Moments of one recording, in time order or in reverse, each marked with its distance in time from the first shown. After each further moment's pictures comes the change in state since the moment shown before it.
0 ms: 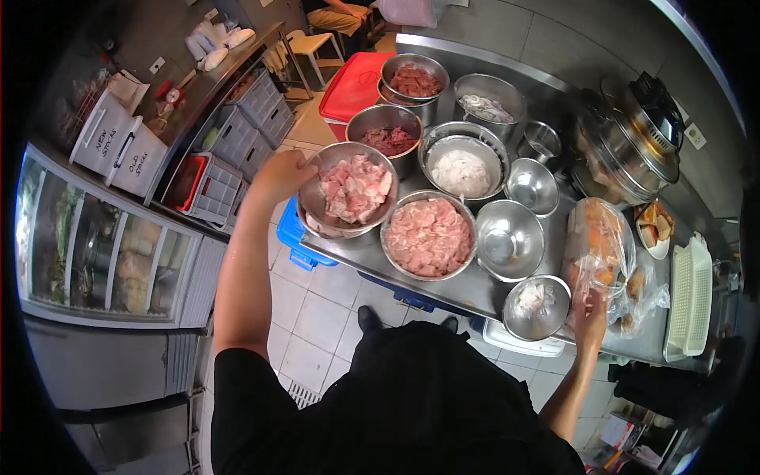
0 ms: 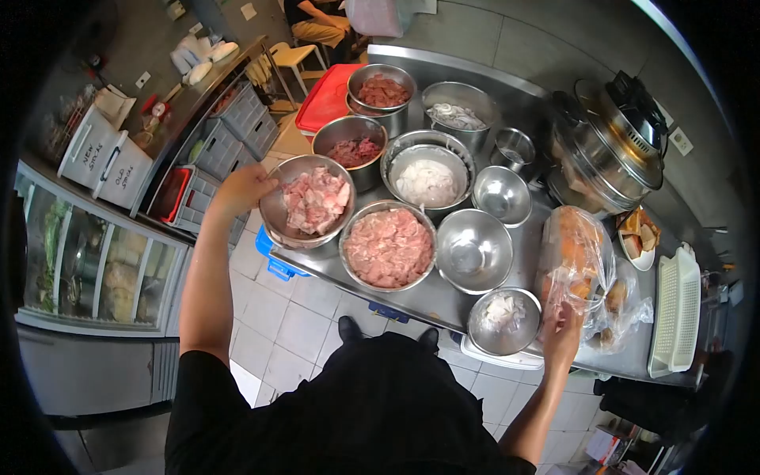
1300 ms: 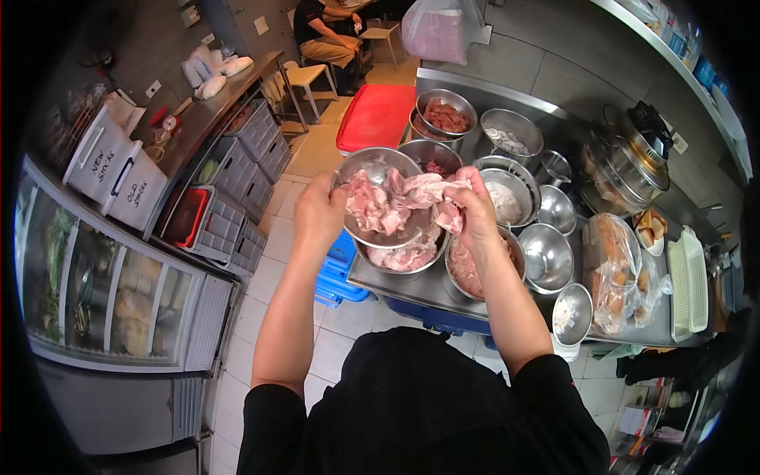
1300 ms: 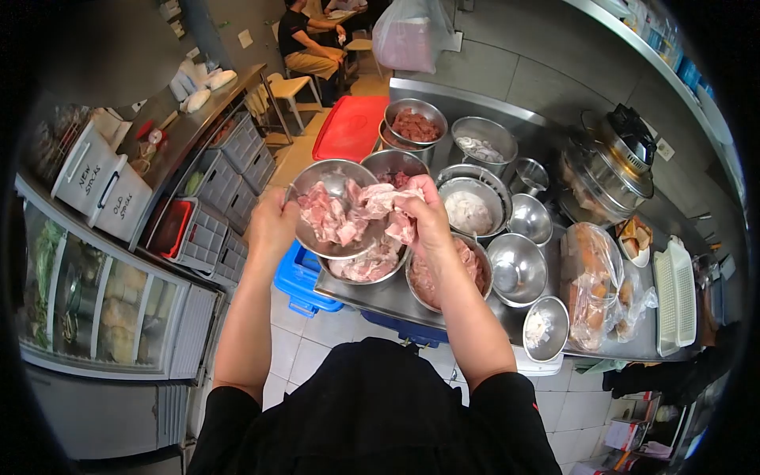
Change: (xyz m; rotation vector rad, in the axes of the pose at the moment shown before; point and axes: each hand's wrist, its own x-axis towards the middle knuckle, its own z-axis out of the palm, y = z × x) left_hand -0.028 -0.043 -0.025 -0.397 0.447 0.219; right_hand 0.022 -0.420 0.198 1.734 -0.744 0.009
